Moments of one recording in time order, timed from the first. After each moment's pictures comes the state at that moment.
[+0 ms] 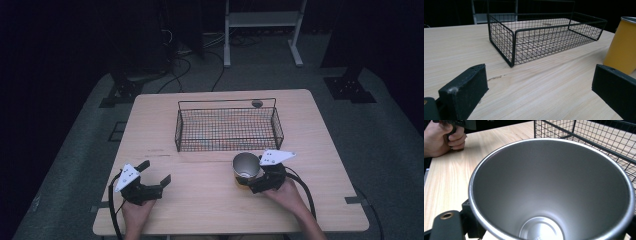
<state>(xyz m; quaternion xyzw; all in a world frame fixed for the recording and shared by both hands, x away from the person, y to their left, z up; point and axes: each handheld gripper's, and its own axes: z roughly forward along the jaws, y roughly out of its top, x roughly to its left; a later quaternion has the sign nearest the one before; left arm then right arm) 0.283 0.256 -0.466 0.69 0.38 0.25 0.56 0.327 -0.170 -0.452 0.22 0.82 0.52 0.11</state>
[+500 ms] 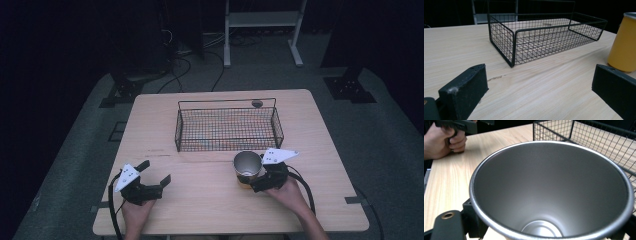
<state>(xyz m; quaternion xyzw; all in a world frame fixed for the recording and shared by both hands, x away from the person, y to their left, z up) 0.283 0.257 -0.466 0.69 0.38 0.25 0.56 0.325 -0.173 -0.441 0.22 0.82 0.52 0.12</state>
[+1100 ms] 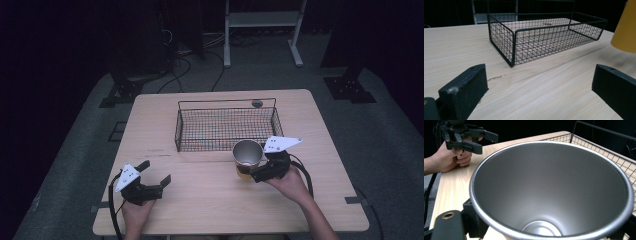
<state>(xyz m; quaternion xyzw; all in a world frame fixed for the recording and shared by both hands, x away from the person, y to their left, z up) 0.283 0.256 -0.466 0.70 0.38 0.25 0.56 0.336 -0.173 -0.402 0.20 0.81 0.53 0.12</state>
